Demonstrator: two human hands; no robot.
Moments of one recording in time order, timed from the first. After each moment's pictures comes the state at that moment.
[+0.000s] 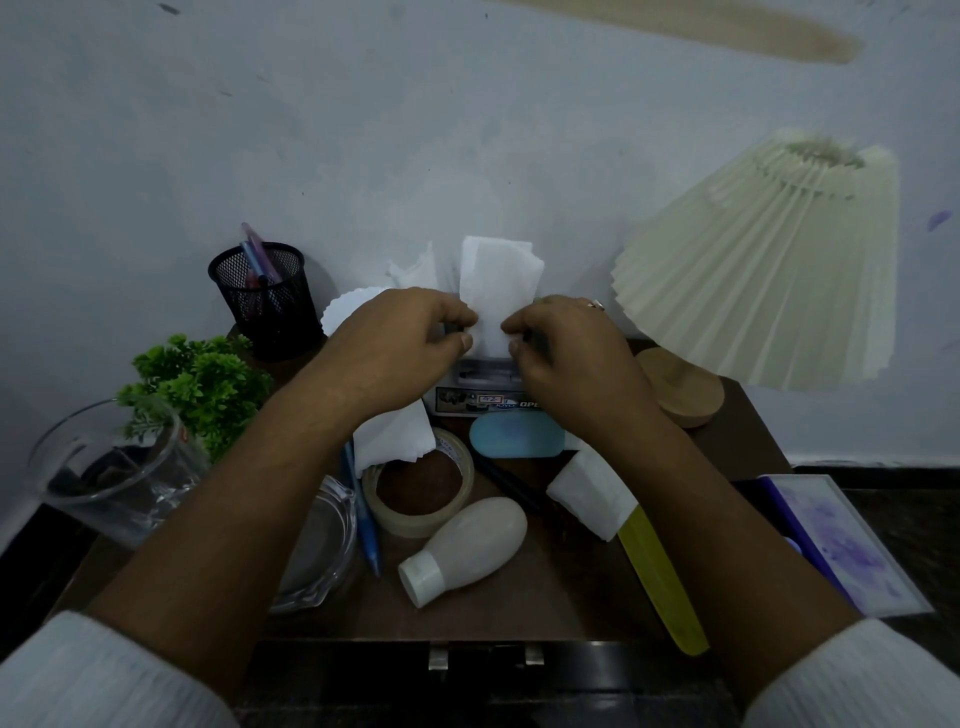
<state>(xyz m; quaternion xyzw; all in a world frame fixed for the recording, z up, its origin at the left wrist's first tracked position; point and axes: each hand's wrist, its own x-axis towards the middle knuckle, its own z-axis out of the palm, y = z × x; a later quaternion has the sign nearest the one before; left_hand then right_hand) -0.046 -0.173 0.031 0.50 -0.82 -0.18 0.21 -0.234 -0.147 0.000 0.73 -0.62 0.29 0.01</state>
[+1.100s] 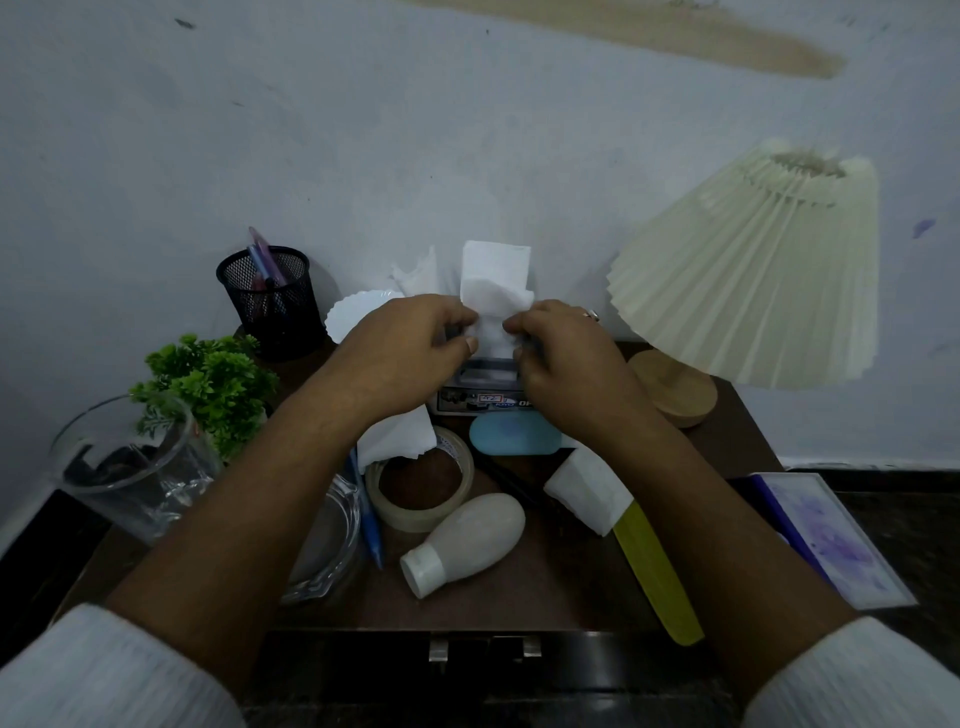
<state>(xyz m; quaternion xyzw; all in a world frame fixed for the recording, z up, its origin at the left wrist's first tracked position) -0.047 -0.167 0.028 0.50 -0.81 -0.21 0.23 -0.233 -0.140 0.003 0.74 -0.63 0.26 -0.03</state>
